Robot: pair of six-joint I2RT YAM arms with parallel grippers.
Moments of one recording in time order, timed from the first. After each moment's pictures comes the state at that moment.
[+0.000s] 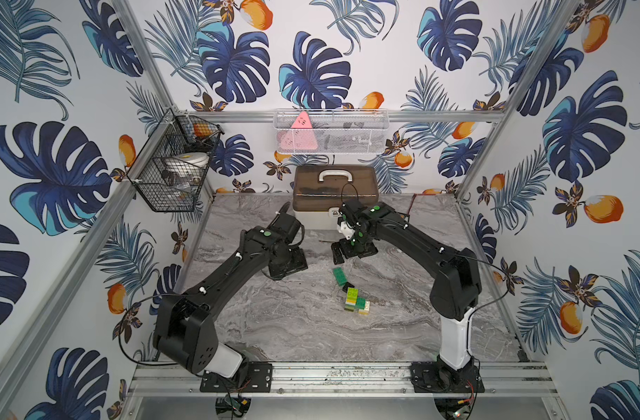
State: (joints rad) left arm -0.36 1.46 1.24 -1.04 0.09 -0.75; right arm 0.66 2.05 1.87 -1.20 -0.14 0.24
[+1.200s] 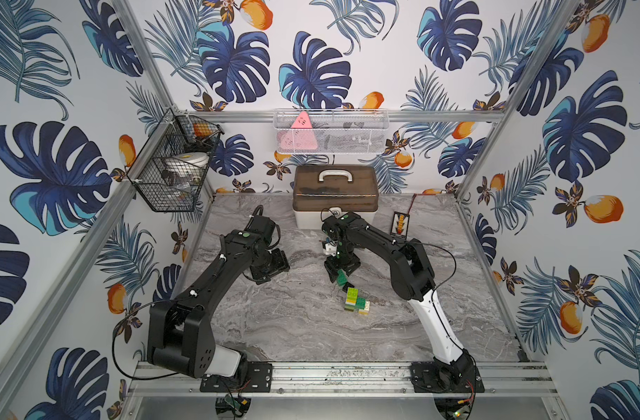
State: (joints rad) left arm -0.17 1.44 1.15 -1.03 0.18 -0.68; right arm 0.69 2.43 2.09 -1.37 -0.18 0.08
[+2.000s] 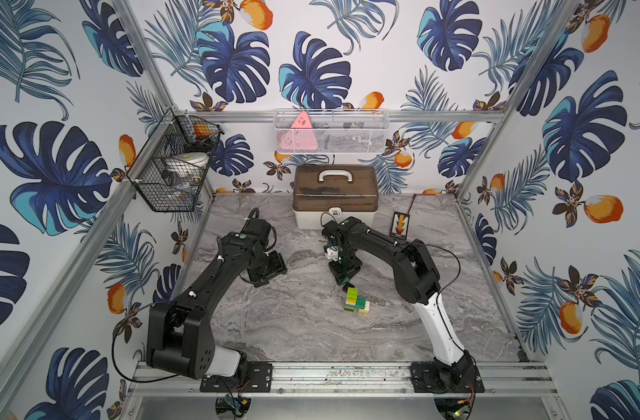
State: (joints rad) left arm -0.14 1.42 1.11 -1.03 0.22 -0.66; right arm 0.71 2.35 1.95 -1.29 -0.12 0.08
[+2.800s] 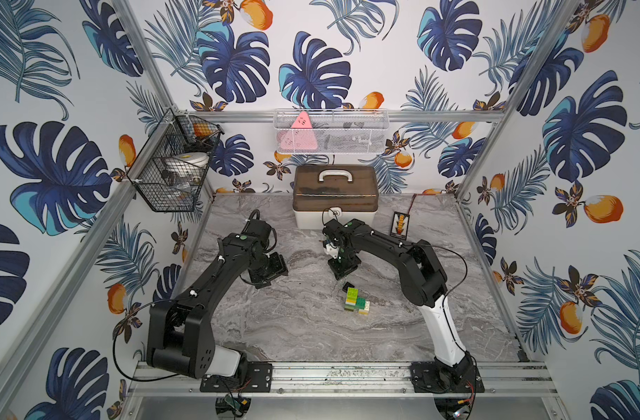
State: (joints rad) left arm -0.15 1.43 1.10 -1.02 0.25 -0.65; right arm 0.71 2.26 1.85 -1.10 -0.07 0.09
